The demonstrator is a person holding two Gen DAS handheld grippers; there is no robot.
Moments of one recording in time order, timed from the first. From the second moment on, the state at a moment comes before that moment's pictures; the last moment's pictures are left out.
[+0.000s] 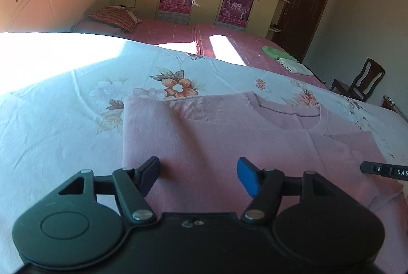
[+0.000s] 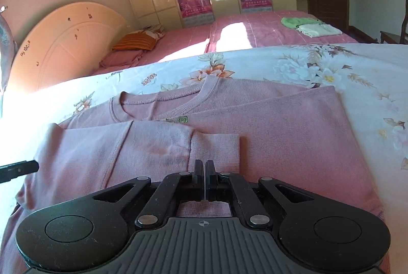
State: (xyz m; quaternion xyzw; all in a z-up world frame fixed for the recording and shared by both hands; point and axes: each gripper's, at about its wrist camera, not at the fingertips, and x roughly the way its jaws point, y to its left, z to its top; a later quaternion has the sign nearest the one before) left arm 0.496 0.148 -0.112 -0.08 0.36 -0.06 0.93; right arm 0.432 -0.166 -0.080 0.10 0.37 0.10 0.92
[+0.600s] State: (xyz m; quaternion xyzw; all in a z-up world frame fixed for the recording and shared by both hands) left arm 0.531 0.115 -0.137 0.03 0.36 -0.11 0.93; right arm 0.484 -0.107 -0.100 0.04 0.38 0.14 0.92
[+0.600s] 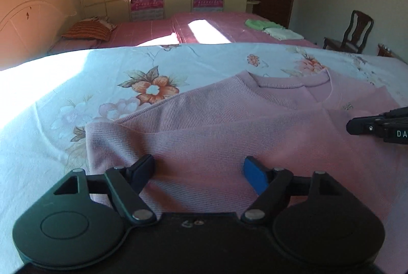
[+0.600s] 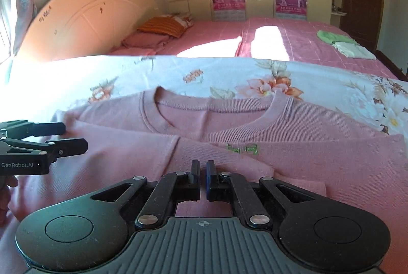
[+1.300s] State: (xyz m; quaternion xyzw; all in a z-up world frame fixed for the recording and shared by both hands) left arm 0.508 0.139 -0.140 -0.01 0.35 -0.10 0.93; right arm 0.441 -0.195 -0.078 0.11 0.33 0.06 0.94
